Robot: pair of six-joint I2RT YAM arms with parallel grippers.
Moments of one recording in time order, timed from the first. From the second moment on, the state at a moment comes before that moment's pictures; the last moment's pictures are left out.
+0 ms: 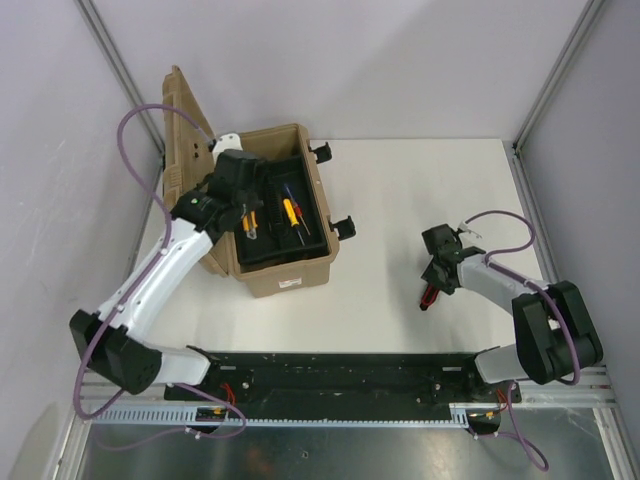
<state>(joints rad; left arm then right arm) -0.46 1.31 1.37 -0.71 -0.50 -0.46 0.34 1.40 0.68 -0.45 0.38 0.88</state>
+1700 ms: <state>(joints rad) -0.43 1.05 1.54 -0.61 -0.33 -0.41 0.87 1.50 1.44 -0.30 0.29 0.62</state>
